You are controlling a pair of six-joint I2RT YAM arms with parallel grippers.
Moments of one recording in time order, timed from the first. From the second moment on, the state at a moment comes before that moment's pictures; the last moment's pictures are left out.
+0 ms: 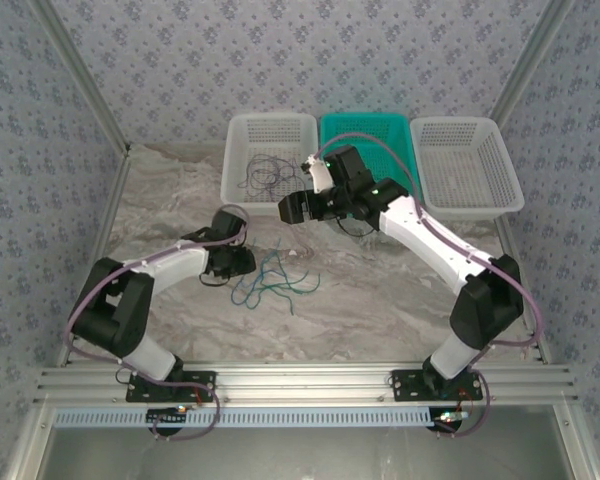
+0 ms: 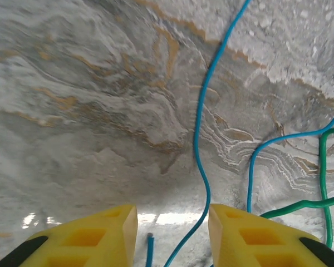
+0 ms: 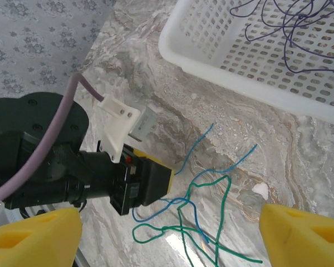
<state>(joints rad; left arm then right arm) -0.47 1.57 0.82 -0.41 0.06 -0.64 0.62 1.64 1.49 -0.58 -0.40 0.35</state>
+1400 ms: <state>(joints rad) -0.52 1.21 1.12 -0.43 0.34 -0.75 0.79 1.52 0.90 0.22 -0.36 -0.05</state>
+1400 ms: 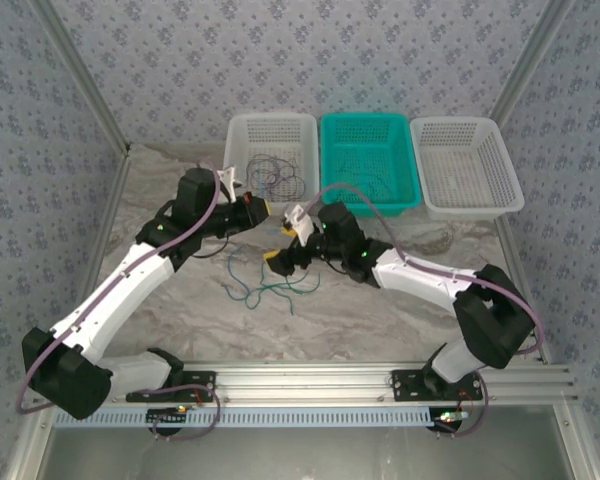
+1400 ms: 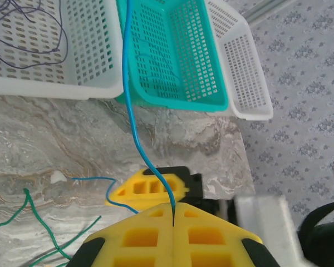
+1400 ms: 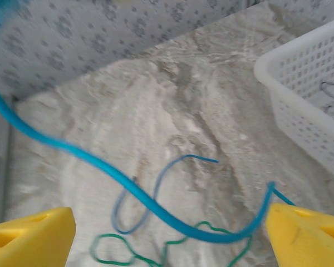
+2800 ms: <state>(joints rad) -0.53 0.93 0.91 -0.55 0.05 -0.64 0.21 2.09 1.83 -0.36 0.02 0.22</state>
